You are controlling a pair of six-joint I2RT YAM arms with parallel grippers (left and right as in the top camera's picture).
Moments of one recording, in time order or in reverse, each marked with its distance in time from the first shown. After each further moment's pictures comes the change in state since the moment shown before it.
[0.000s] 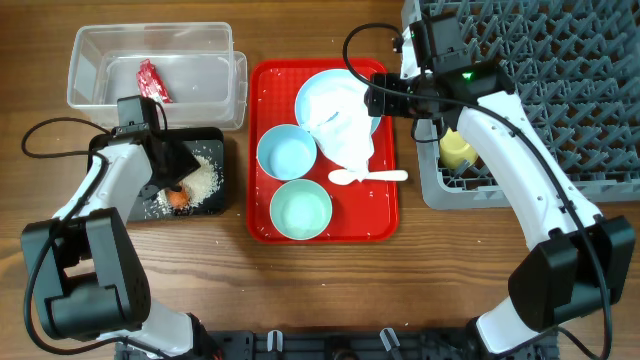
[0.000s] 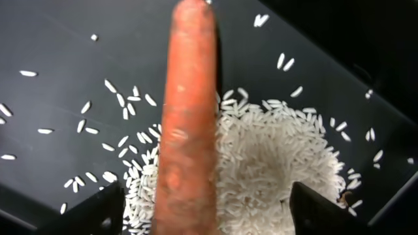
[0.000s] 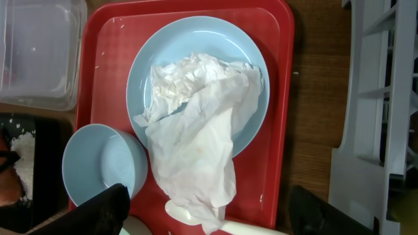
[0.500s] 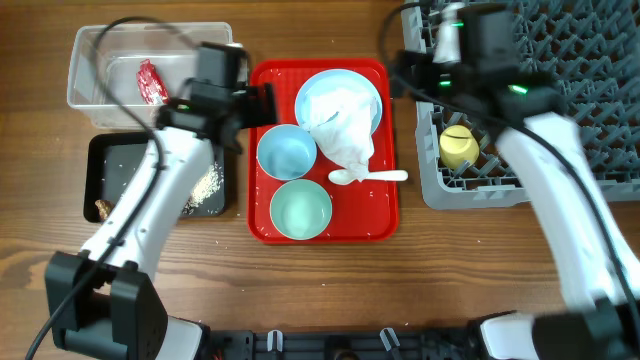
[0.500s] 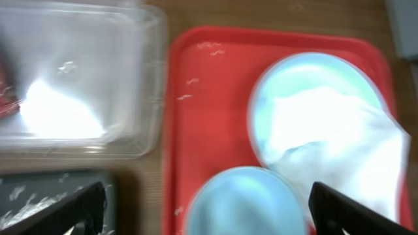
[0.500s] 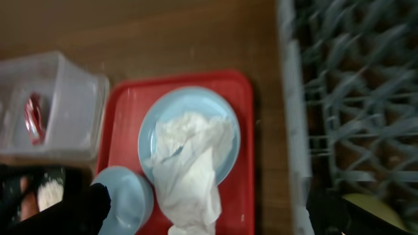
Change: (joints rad) left arm -0.451 -0.114 0.275 0.046 0.014 0.182; right arm -0.089 -0.226 0.000 0.028 0.072 0.032
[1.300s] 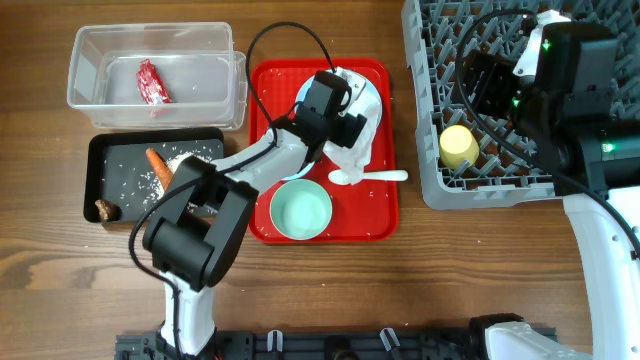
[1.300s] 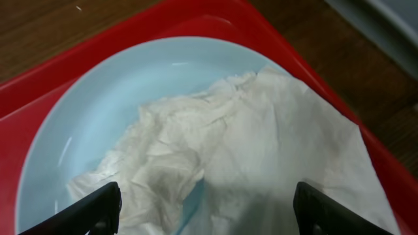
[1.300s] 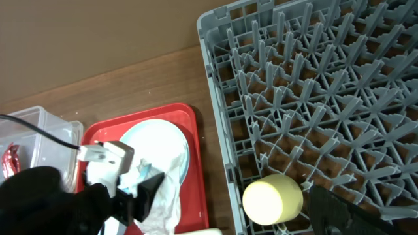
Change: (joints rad) left arm -0.270 0.440 0.002 0.559 0.056 0.344; right arm -0.101 -0.207 0.002 -0.129 0.111 0.007
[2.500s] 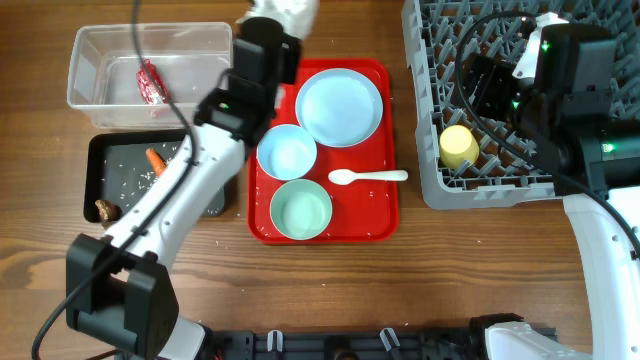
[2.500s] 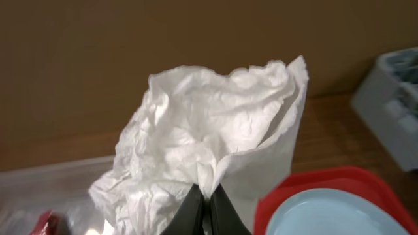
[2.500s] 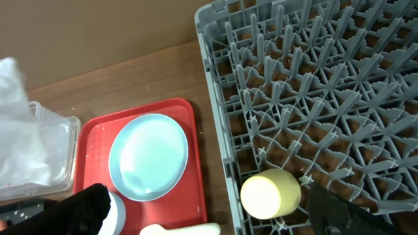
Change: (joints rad) left arm 0.188 -0.381 0.055 -0.090 -0.296 -0.060; right arm 0.000 0.000 0.000 -0.019 0.000 -0.001
